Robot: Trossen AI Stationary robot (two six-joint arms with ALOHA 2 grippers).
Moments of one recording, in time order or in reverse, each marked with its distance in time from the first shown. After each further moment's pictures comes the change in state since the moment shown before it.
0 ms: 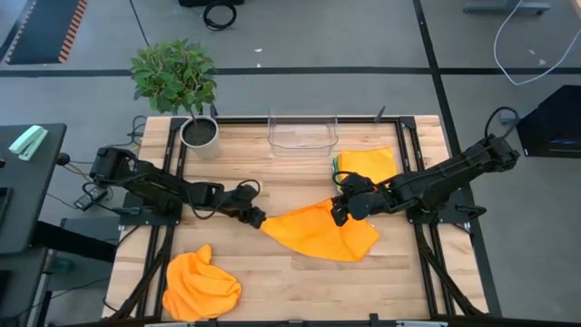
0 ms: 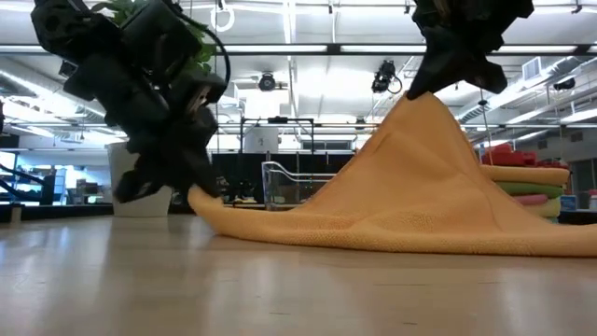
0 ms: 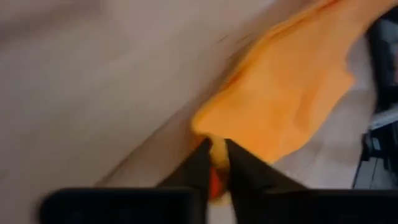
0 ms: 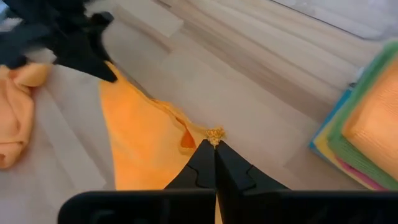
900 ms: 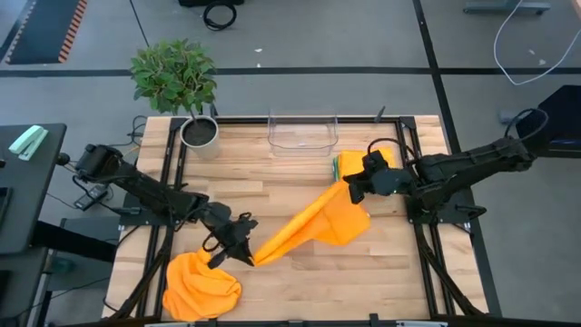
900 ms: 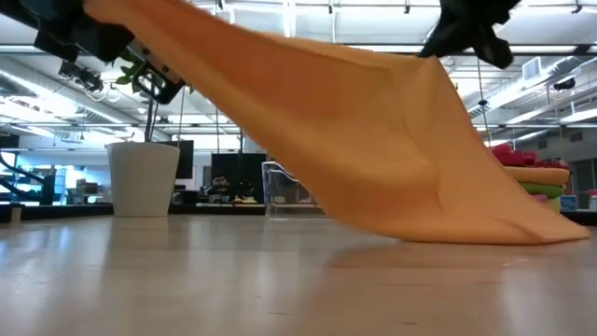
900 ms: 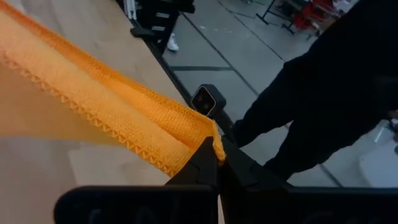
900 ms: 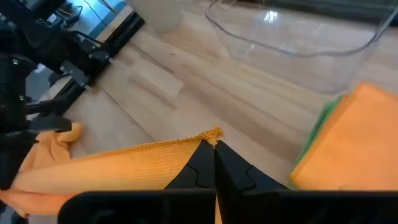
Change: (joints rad) left arm -0.269 -0.154 0.009 0.234 0.428 0.853; right arm -0.107 -0.264 0.002 -0.081 0.057 -0.053
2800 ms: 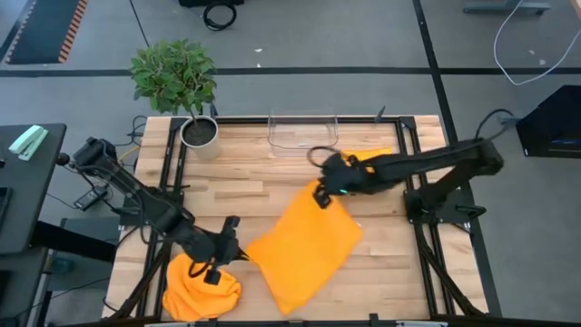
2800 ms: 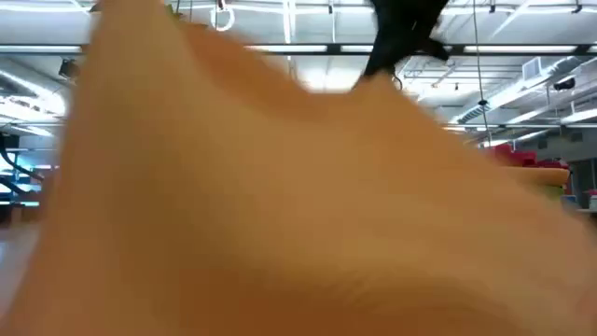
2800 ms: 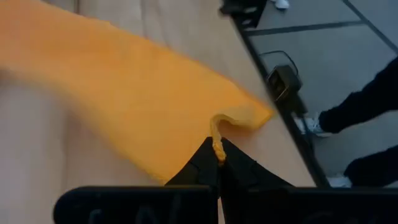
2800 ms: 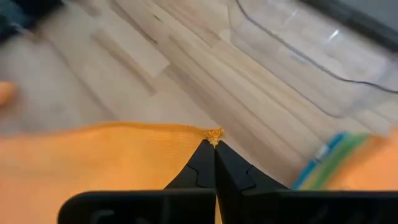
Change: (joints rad) left arm -0.271 -0.092 0.361 -0.753 -0.704 -0.015; right arm -0.078 0.440 0.341 -0.112 -0.091 -0.204
